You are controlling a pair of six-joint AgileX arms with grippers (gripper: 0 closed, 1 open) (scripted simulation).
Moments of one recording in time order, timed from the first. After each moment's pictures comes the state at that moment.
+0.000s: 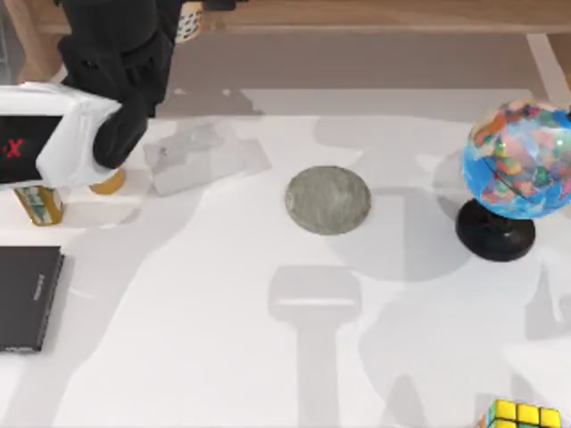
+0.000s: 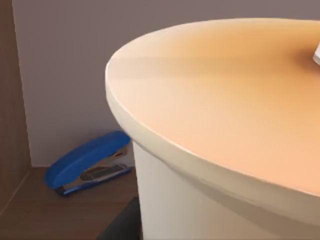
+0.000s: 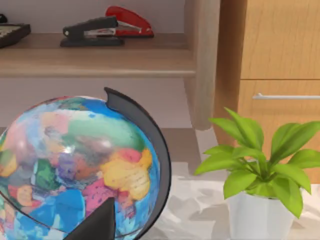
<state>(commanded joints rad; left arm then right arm) -0.43 1.83 1.10 0.80 -0.35 0.02 0.00 0.00 0.00 0.00 0.00 0.00</state>
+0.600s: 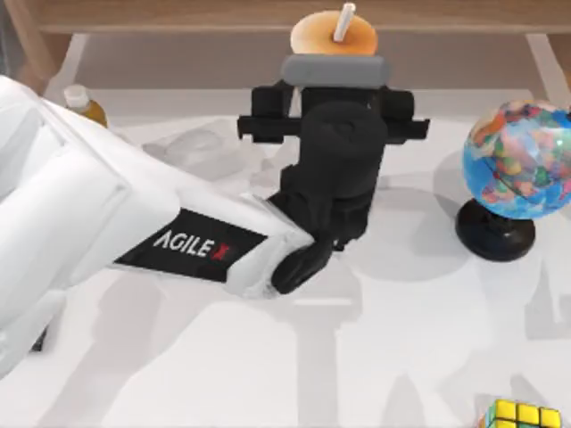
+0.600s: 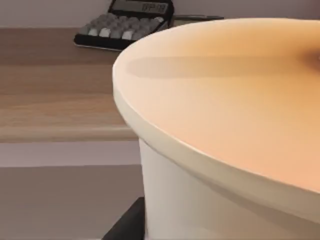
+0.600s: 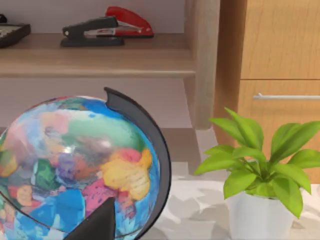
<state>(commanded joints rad) -0.85 2.09 1.14 0.87 -0.75 -0.06 0.00 0.00 0.00 0.00 0.00 0.00</state>
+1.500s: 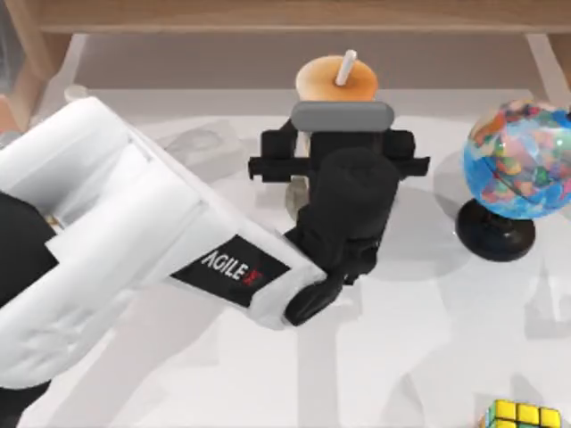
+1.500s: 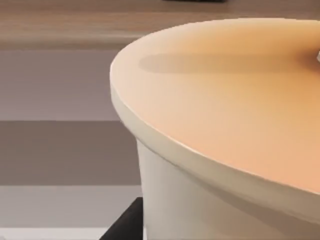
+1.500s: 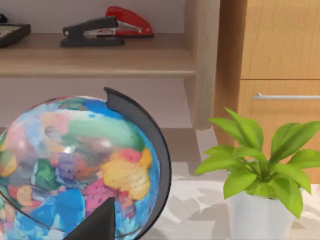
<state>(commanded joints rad) -0.88 2.22 1.13 0.96 -0.81 -0.10 0.00 0.00 0.00 0.00 0.00 0.00</state>
